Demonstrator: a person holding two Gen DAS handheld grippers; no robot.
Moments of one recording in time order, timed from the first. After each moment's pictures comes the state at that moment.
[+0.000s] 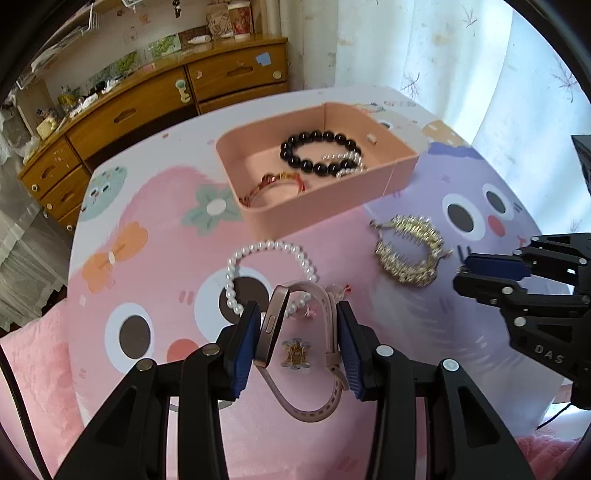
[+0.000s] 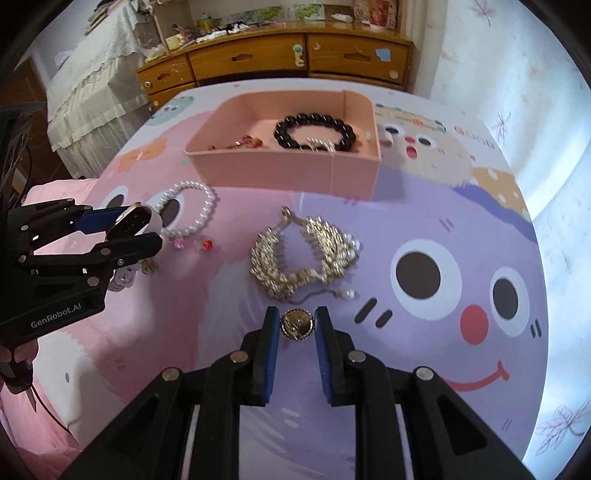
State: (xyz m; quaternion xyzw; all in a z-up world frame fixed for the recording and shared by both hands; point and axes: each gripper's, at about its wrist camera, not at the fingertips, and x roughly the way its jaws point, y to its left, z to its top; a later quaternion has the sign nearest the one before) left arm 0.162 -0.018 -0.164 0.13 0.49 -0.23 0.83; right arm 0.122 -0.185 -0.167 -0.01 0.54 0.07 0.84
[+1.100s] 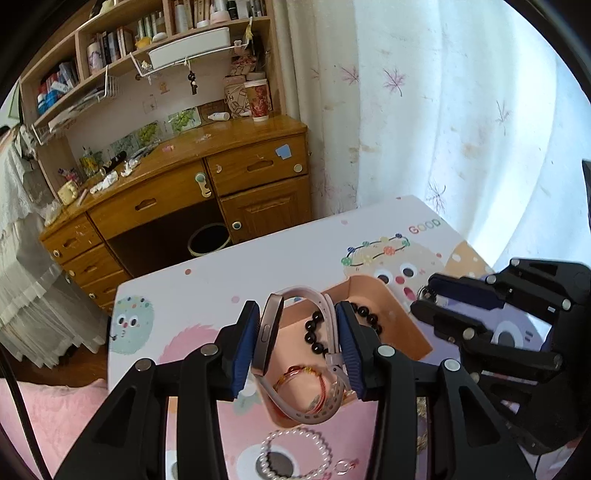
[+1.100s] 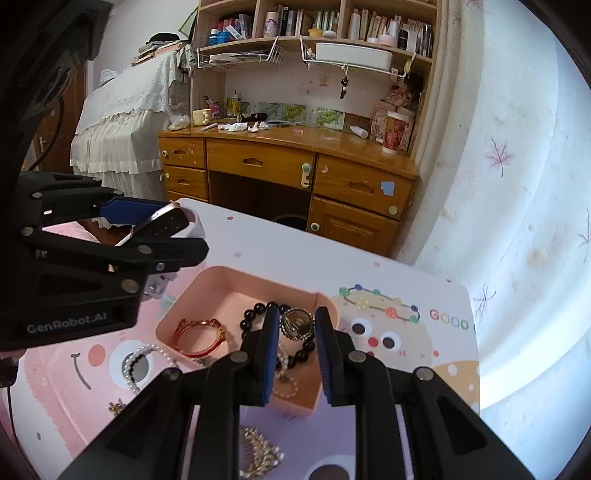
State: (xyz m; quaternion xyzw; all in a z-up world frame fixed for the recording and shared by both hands) left arm 0.266 -0.073 -0.067 0.11 0.37 -0.21 0.90; right arm 0.222 -0.201 -0.087 -0.10 0.36 0.09 0.92
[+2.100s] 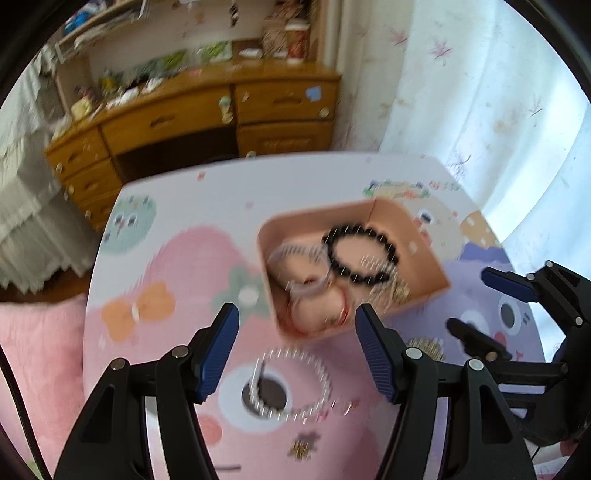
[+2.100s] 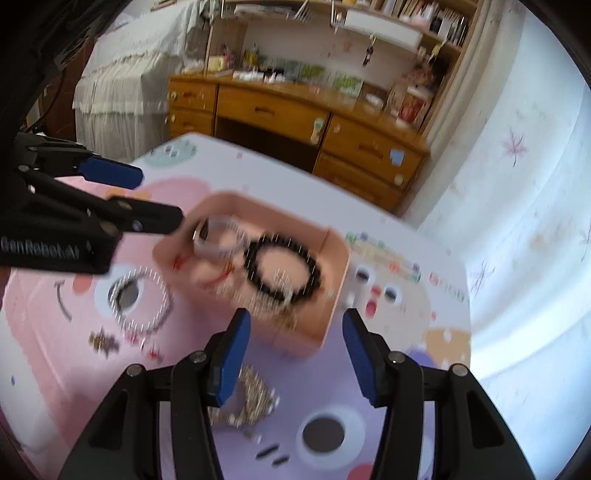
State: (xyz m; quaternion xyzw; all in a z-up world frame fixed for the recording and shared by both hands) left arm 0.237 -0.022 -0.124 0.04 0.48 -0.16 0.86; right arm 0.183 -0.189 -0.127 -0.17 0.44 0.08 0.88
